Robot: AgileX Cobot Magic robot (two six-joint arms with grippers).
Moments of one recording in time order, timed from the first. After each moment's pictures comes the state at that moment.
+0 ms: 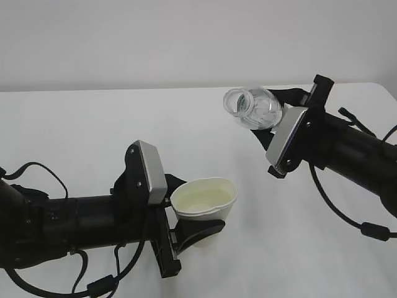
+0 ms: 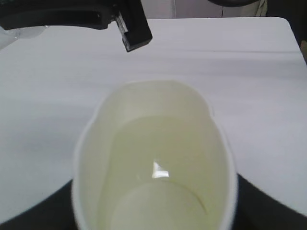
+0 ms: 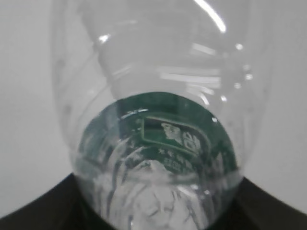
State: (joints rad) left arm -0.59 1.99 -0.63 0.69 -1.06 -0.07; right arm 0.23 1.86 -0.65 -0.45 -1.12 -0.83
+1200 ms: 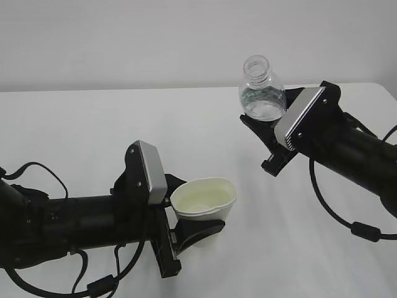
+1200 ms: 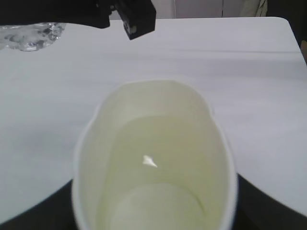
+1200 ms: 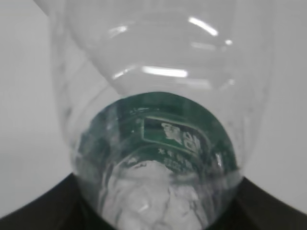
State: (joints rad) left arm -0.59 1.99 -0.63 0.69 -1.06 -0.07; right arm 0.23 1.86 -0.65 -0.45 -1.12 -0.45
